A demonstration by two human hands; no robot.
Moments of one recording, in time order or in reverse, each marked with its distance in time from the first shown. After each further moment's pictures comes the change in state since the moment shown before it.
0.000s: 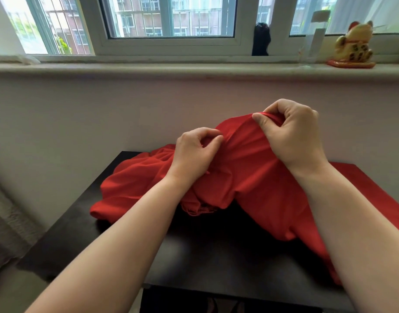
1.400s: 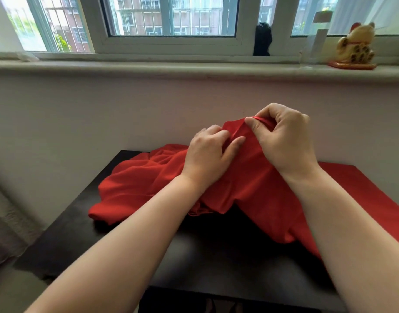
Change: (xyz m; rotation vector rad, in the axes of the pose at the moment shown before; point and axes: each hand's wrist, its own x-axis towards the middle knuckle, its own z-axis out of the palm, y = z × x) left_hand 0.000 0.000 0.019 0.366 -0.018 0.311; right_hand -0.006 -0.007 0.012 -0.012 0.004 -0.038
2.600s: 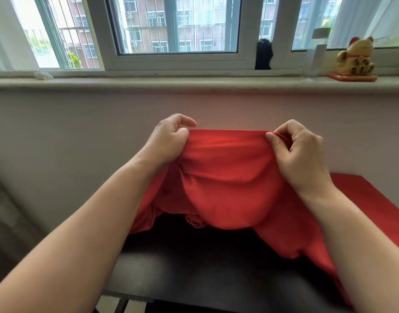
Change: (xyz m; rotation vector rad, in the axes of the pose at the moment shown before) left_hand 0.032 -0.035 -0.079 -0.316 -0.147 -0.418; right_hand -0.008 0.021 -0.012 -0.016 0.012 0.010
